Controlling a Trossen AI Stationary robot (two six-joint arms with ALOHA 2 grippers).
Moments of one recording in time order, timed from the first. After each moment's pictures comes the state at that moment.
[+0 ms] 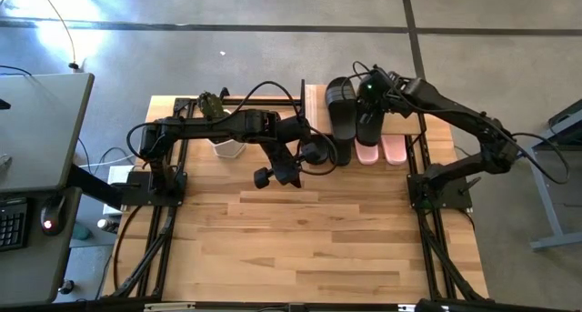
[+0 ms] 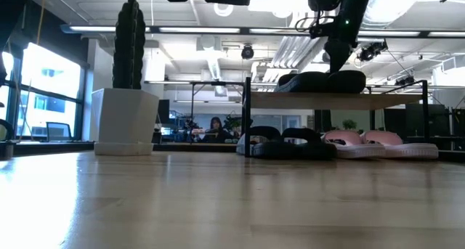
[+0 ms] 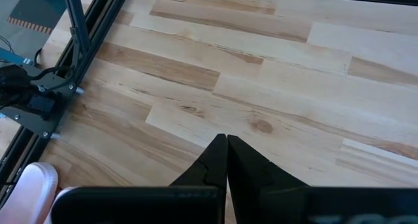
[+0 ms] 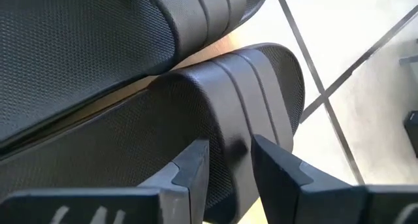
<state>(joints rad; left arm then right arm) 0.20 1.87 1.84 -1.02 0.53 1.23 -0.63 1.34 1.28 -1.02 0.41 -0.25</state>
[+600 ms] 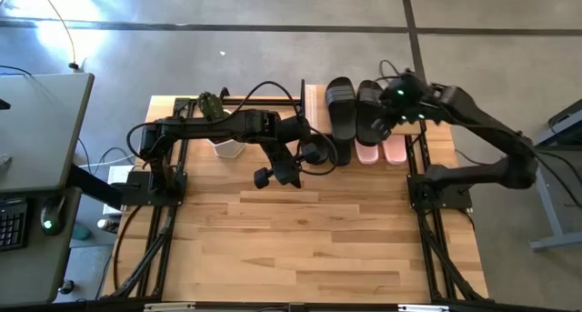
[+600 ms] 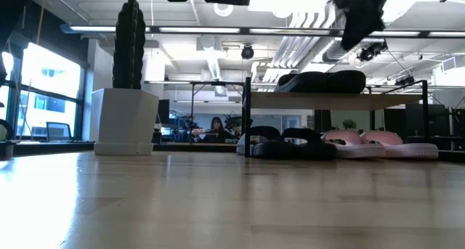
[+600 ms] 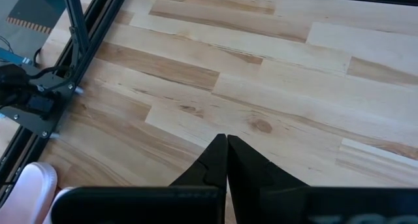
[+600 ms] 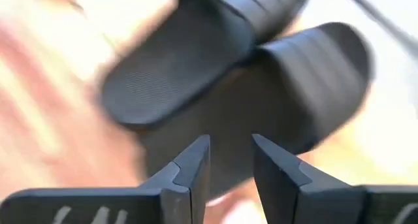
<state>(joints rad) 0.20 1.87 1.84 -1.03 0.53 1.23 -0.58 1.10 1.28 -1.14 0.11 0.07</state>
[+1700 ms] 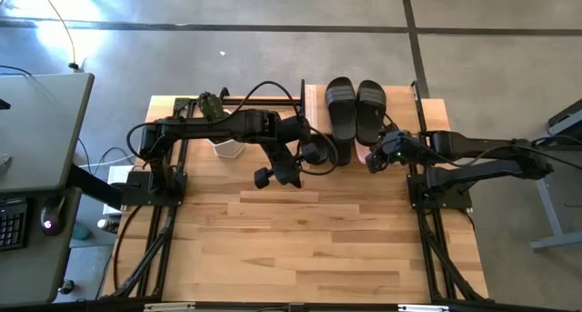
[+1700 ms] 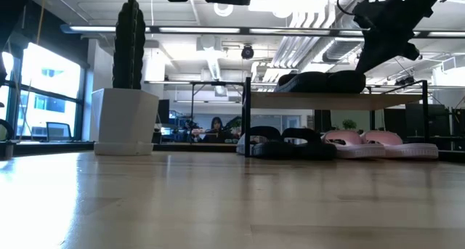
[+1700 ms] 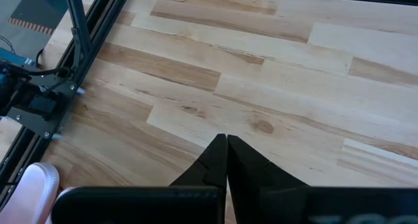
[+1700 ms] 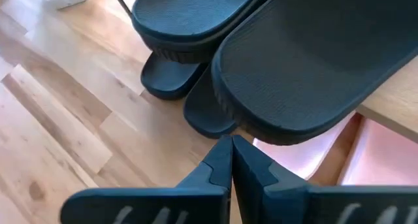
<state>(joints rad) 0.20 1.87 1.84 -1.02 0.53 1.23 -0.09 0.85 0.79 -0.86 0.38 0.74</state>
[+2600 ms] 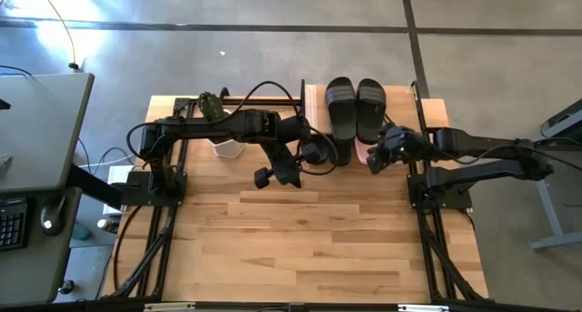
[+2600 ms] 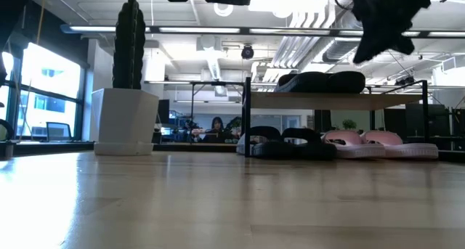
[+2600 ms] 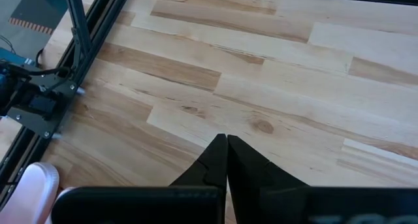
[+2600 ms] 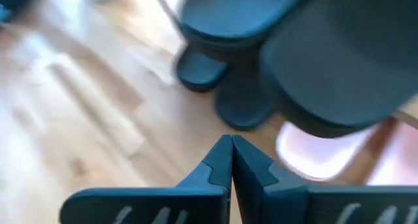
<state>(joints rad) 0.20 1.87 1.84 -1.02 0.53 1.23 -0.12 0.85 0.84 -0.87 0.26 0.70</state>
